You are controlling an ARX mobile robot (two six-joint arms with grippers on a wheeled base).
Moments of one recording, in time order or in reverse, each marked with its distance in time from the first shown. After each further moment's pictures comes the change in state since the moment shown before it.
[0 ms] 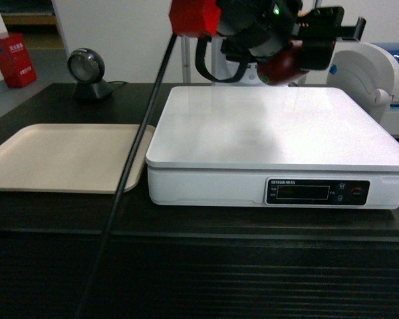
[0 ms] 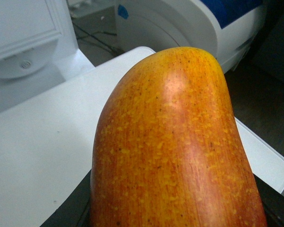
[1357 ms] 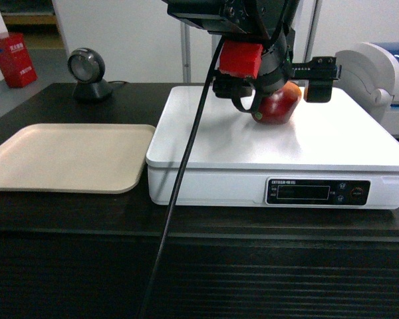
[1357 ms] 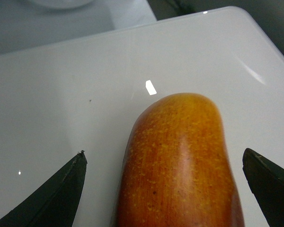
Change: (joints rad) left arm -0.027 0.293 0.374 -0.219 -0.258 -0.187; right arm 0.000 0.000 0.000 0.000 0.000 0.000
